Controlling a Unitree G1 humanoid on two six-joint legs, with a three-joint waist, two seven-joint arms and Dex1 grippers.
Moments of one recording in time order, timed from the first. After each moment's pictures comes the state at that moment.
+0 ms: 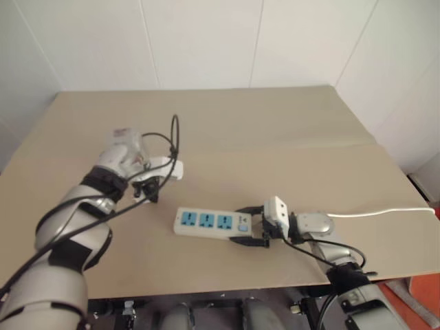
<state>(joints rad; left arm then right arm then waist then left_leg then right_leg) -1.15 0.67 -0.57 0.72 0.42 0.28 -1.56 -0.40 -0.40 0.23 0.33 0.23 -0.17 1.24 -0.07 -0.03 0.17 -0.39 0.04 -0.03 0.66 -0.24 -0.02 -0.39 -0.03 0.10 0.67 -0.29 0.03</state>
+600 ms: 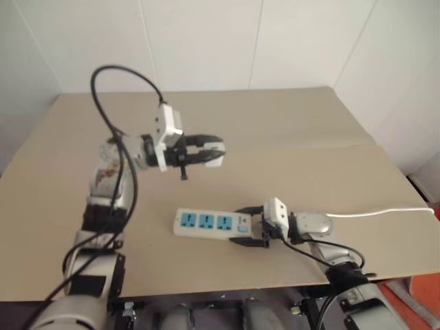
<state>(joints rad) -0.72 0.44 0.03 0.06 -0.38 0.26 -1.27 -0.42 -0.39 0.23 0.38 0.22 -0.22 1.25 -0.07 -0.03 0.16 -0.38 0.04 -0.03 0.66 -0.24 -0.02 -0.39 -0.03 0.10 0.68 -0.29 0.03</state>
